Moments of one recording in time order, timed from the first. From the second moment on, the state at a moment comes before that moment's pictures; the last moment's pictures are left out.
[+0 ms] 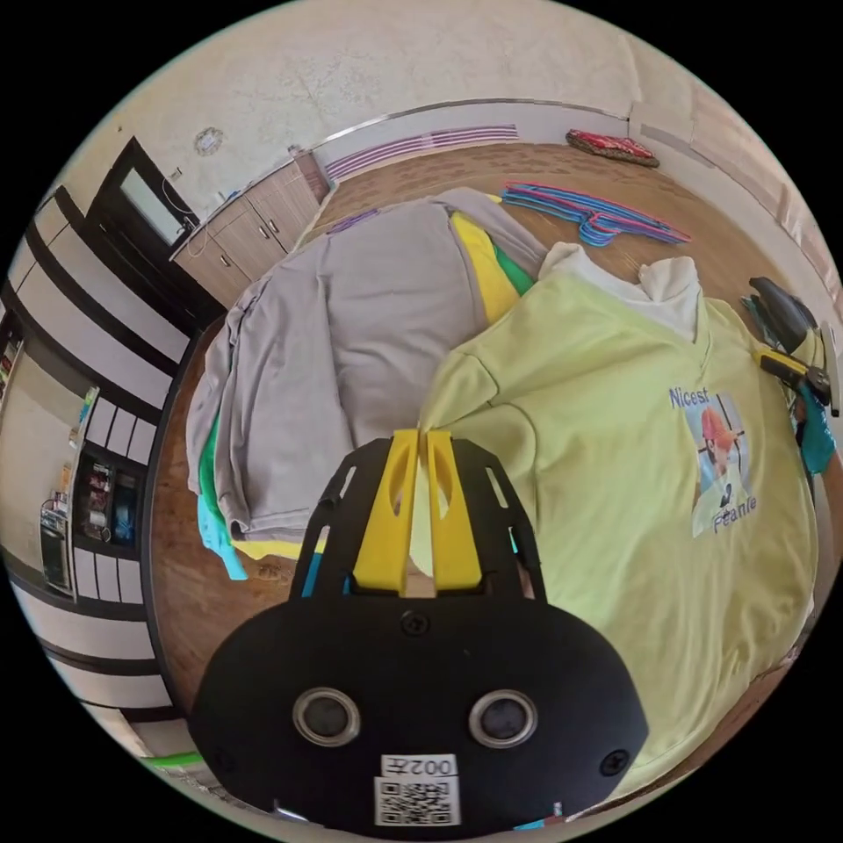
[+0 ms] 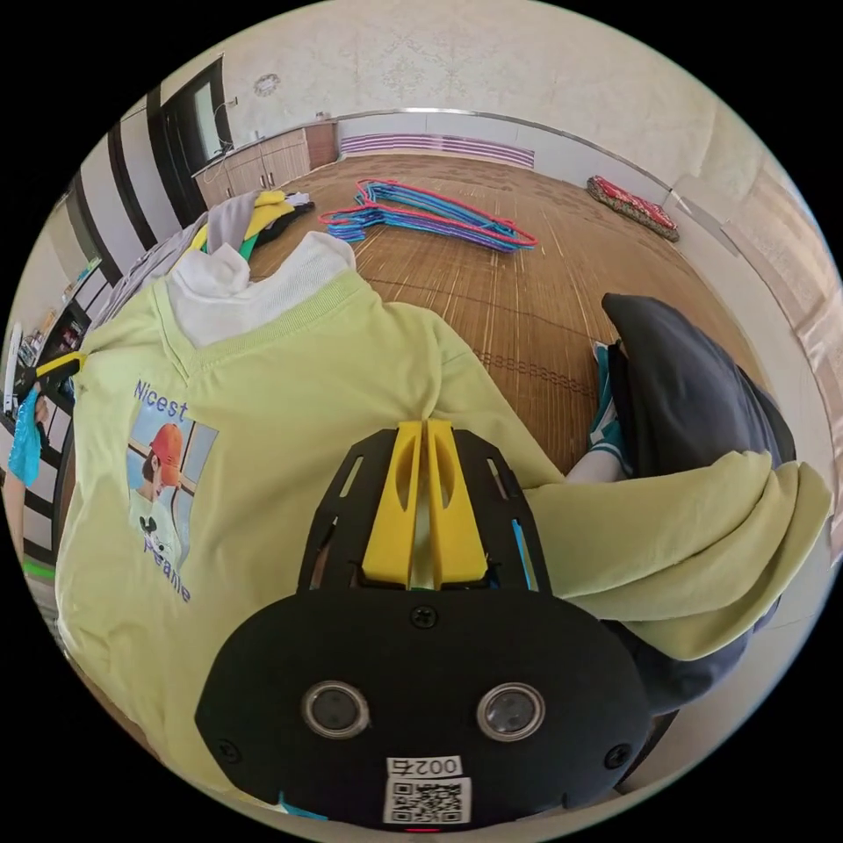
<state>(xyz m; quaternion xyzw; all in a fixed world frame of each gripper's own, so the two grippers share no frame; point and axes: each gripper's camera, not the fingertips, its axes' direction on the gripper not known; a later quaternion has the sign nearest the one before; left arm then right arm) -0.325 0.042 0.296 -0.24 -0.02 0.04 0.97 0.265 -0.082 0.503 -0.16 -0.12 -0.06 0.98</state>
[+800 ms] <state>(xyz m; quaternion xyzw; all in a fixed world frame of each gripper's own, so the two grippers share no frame) -0.228 -0.090 0.391 -0.20 0.15 0.12 0.96 0.205 -0.231 0.564 -0.10 -0.26 -0.11 0.95</state>
